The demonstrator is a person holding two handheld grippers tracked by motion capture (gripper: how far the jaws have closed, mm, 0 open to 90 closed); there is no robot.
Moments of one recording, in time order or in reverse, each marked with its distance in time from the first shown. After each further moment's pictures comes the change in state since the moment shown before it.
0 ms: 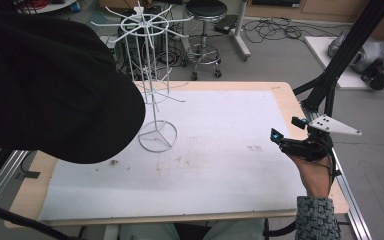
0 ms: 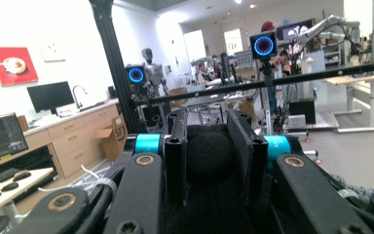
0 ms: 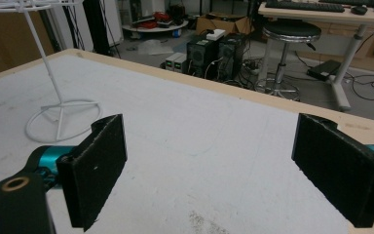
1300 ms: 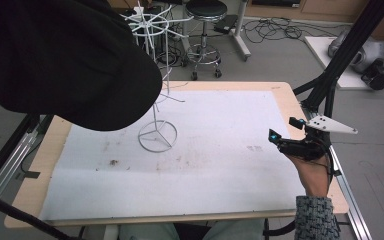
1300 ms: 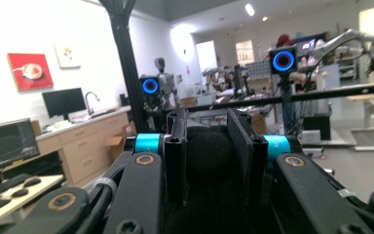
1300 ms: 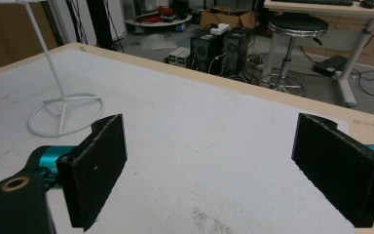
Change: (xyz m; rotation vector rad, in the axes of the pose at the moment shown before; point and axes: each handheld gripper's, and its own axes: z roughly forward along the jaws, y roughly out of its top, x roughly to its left) left arm 0.032 0.005 0.042 -0.030 0.062 -0.023; right arm 0.000 -0.001 0.005 0.017 0.015 -0.006
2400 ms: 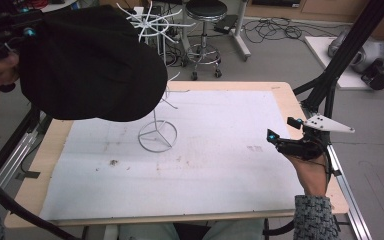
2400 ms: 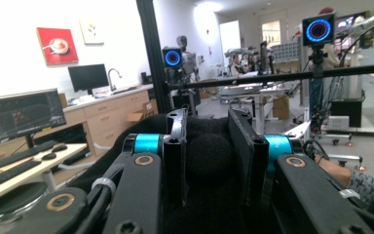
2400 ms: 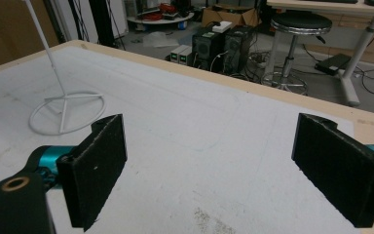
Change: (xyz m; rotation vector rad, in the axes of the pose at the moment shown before) left arm 0.005 -0.060 -0.014 0.085 0.097 -0.011; right arm 0.002 0.000 0.004 0.011 0.007 0.000
